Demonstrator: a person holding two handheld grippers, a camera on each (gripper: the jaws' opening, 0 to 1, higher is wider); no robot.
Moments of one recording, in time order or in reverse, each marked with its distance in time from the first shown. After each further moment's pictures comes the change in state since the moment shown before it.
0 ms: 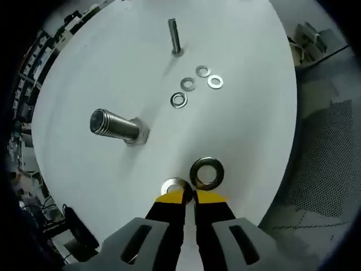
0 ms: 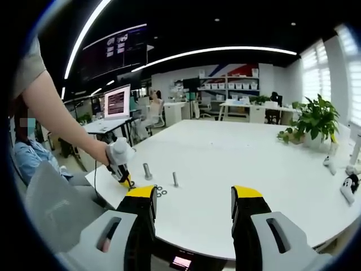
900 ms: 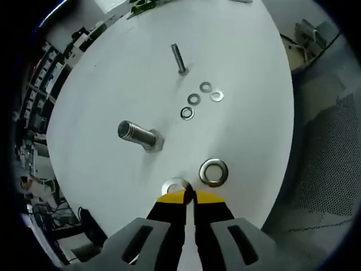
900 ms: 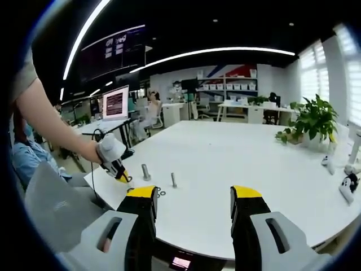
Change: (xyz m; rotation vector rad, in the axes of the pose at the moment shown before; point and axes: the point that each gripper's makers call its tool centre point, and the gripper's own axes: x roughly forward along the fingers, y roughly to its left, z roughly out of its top) left arm -0.035 0.015 0.007 0.064 -0.152 0.137; right arm -0.002 -0.002 0.001 0.004 -0.009 -0.010
